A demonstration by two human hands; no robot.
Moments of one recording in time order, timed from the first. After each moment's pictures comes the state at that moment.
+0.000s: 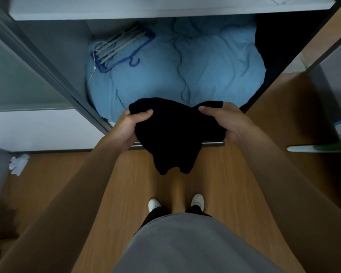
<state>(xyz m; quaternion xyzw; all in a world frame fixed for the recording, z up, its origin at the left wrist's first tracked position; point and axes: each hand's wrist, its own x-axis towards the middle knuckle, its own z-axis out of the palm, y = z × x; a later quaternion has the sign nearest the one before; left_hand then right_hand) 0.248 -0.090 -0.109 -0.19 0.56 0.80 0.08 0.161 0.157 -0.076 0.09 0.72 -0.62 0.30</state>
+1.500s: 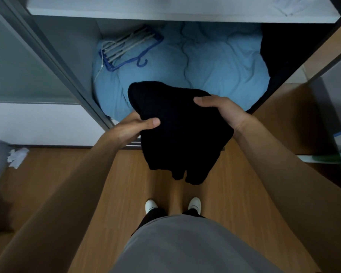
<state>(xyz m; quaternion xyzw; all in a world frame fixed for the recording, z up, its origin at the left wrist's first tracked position) 0.258 -0.108 -0.111 -0.08 0.70 0.70 0.15 0.156 0.139 -0.063 -0.05 0.56 -0.69 0.45</state>
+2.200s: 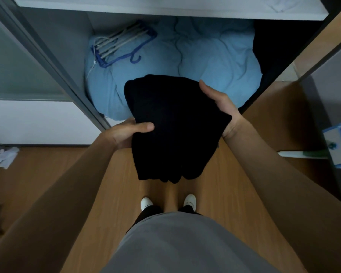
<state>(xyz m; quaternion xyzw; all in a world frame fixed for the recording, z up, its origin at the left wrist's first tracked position) 0.274 -0.101 -0.120 -0.15 0.59 0.77 0.22 0.171 0.135 -0.061 0.03 0.38 -0.80 0.47</state>
